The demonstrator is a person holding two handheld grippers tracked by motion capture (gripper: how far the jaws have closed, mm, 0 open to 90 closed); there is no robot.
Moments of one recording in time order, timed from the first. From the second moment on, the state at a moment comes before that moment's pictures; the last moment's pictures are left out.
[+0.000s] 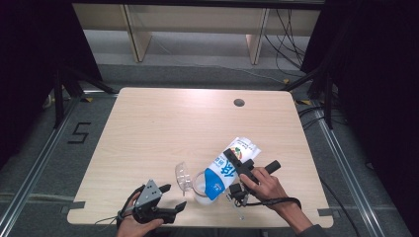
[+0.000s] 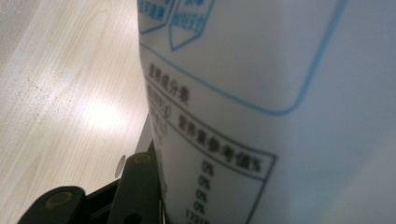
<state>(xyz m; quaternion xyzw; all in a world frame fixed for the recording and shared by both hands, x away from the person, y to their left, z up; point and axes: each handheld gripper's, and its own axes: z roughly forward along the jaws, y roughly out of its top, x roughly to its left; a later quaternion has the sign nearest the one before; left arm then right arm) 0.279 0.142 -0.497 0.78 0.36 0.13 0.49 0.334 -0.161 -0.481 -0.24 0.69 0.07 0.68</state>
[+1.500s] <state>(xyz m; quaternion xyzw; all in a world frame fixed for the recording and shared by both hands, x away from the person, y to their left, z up) 0.279 0.142 -0.497 0.78 0.36 0.13 0.49 0.335 -0.161 -0.481 -0.24 0.69 0.06 0.68</state>
